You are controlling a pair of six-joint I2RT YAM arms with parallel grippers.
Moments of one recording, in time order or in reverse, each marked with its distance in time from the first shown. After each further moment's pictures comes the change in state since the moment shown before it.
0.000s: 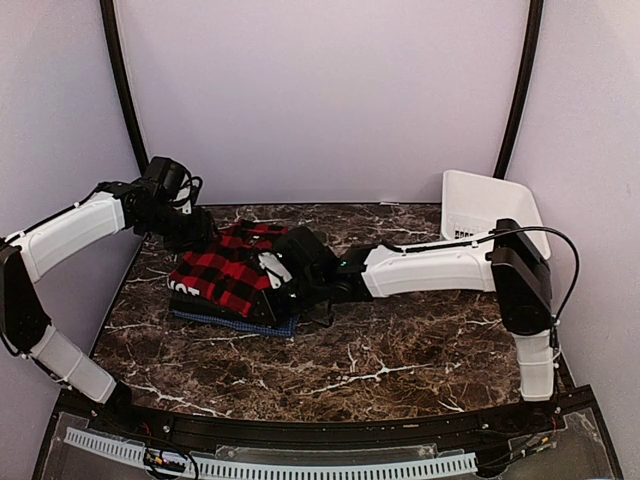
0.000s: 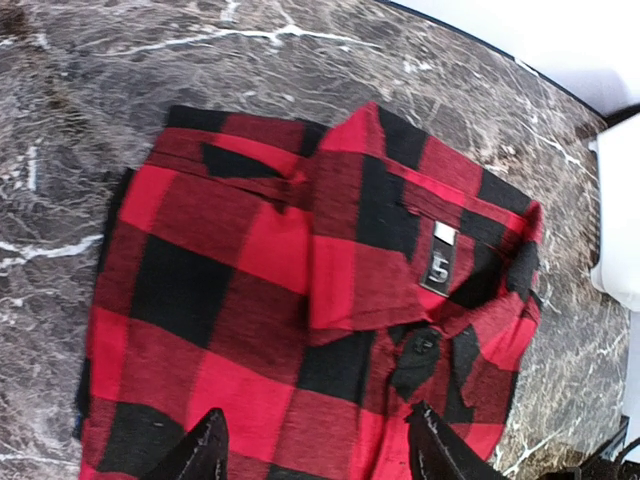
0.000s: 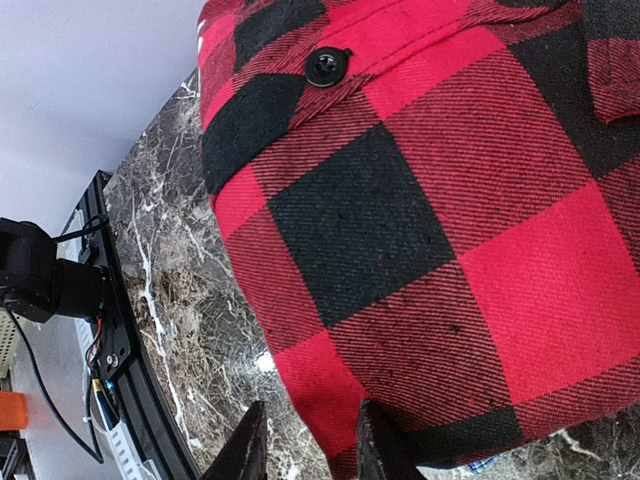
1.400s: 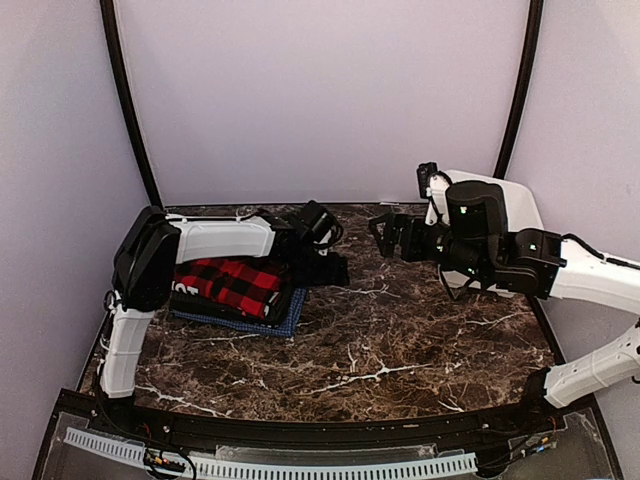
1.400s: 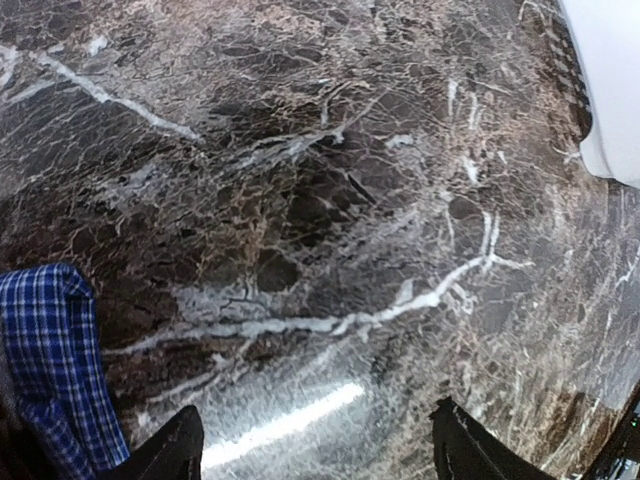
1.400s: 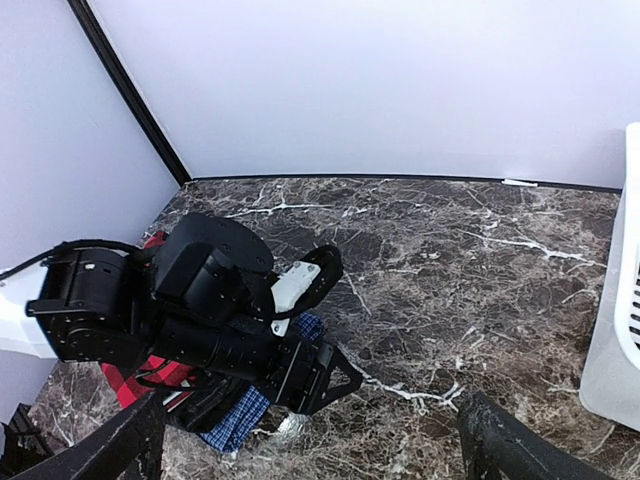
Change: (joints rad) left arm -0.485 0.764 0.505 0.184 0.003 -0.107; right arm -0.125 -0.925 -0.586 0.011 0.668 0.009
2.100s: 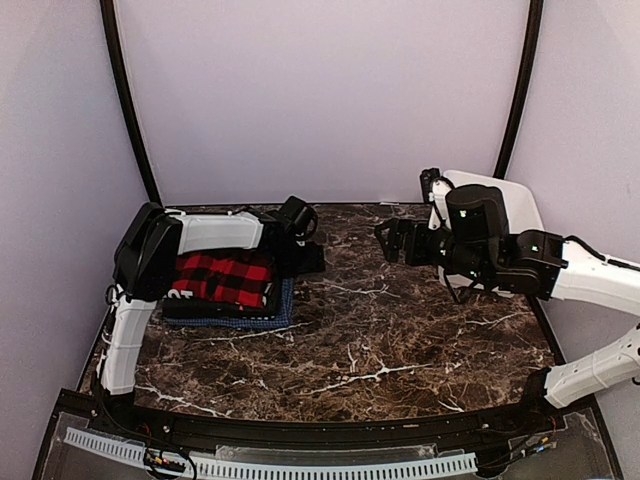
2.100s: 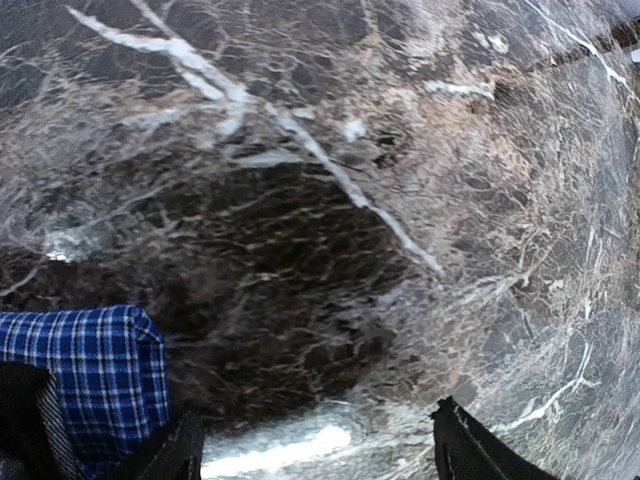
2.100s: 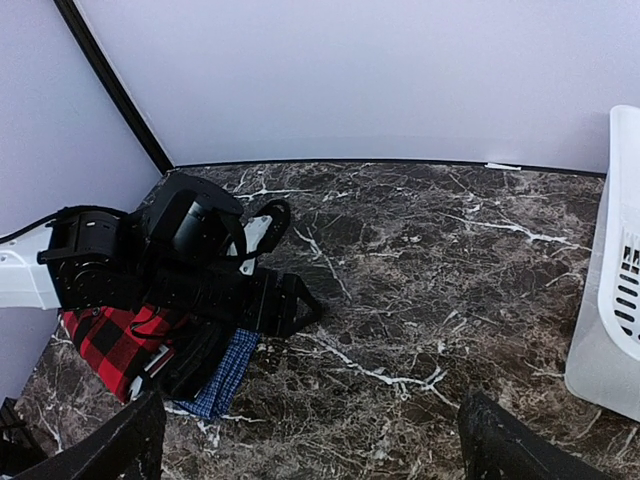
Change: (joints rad) left arm 0.117 0.067 0.023 0.013 -0.105 -0.090; right arm -0.012 -0.016 -0.017 -0.051 0.014 0.012
